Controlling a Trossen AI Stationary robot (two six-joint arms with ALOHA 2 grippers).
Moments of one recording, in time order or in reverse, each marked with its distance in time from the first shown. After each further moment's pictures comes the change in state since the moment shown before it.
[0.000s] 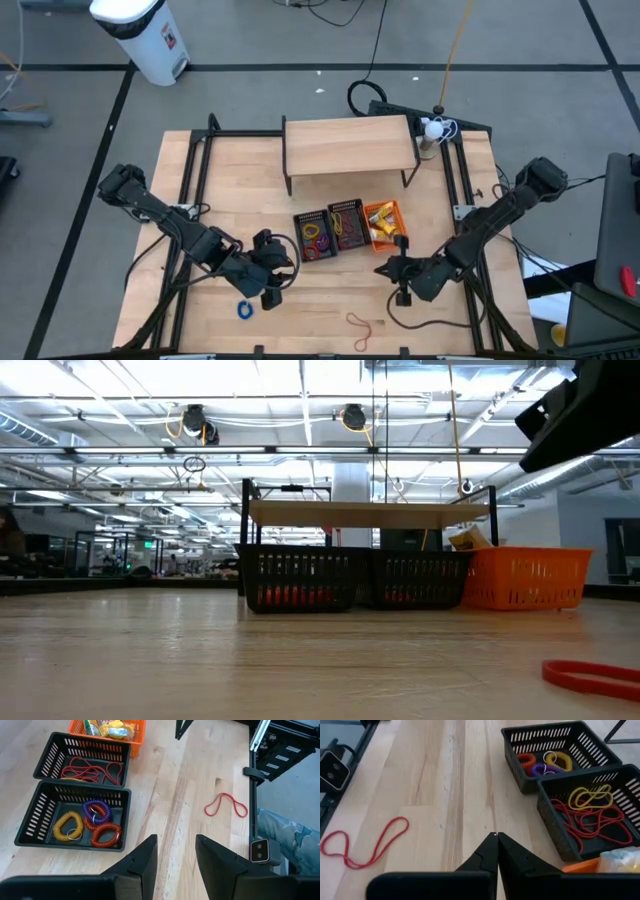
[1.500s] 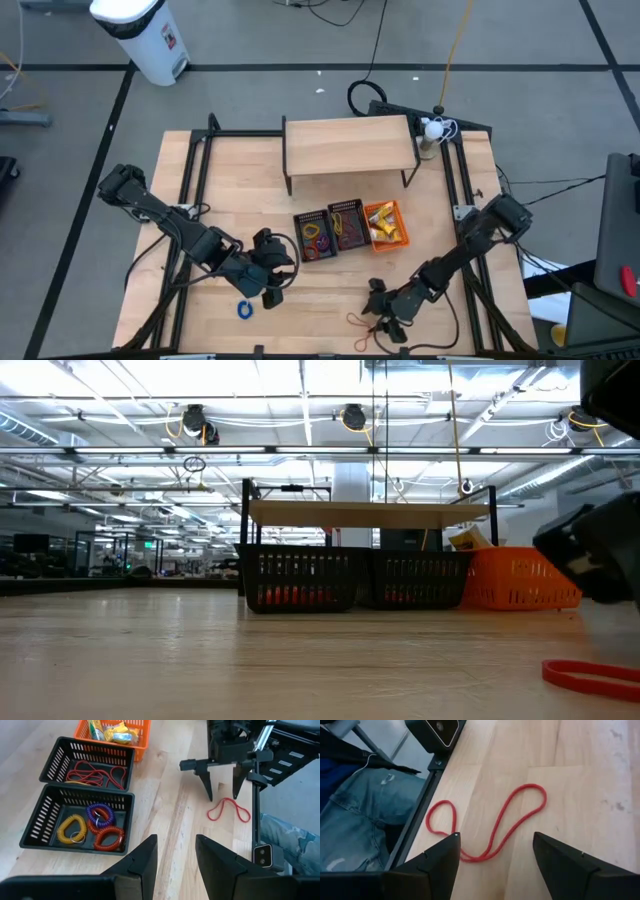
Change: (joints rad) left arm -0.002 0.000 0.000 0.006 -0.027 -0.006; right arm 0.027 0.498 0.002 0.681 -0.449 0.051
